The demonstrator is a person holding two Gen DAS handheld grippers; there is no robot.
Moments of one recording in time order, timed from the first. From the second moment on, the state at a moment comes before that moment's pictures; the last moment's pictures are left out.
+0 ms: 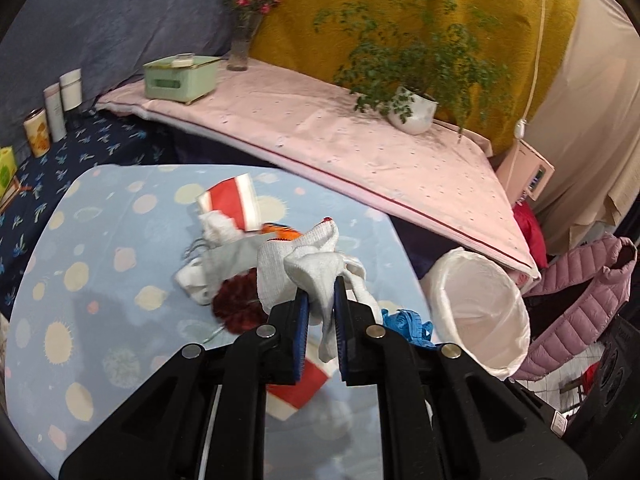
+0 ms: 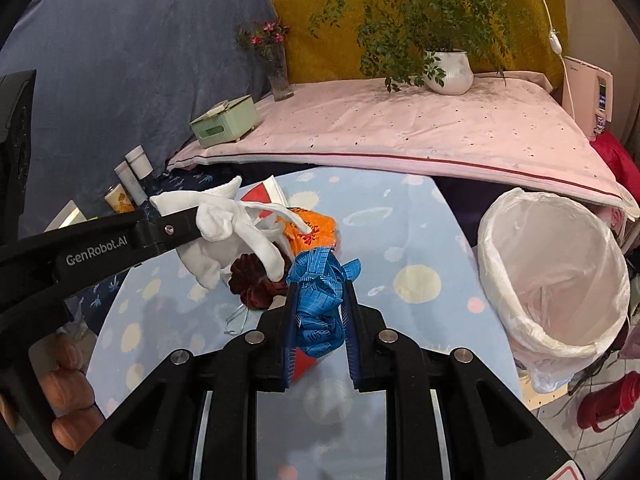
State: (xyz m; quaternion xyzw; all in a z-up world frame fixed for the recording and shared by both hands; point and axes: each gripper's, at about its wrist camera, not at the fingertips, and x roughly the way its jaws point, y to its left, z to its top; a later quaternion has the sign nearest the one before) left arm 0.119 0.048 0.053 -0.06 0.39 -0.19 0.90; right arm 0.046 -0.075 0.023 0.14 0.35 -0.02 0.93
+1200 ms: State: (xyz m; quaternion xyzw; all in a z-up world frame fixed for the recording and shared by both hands) left arm 0.105 -0.154 0.018 0.03 0.43 -0.32 0.84; right arm 0.007 -0.272 -0.001 0.25 0.31 -0.18 0.90
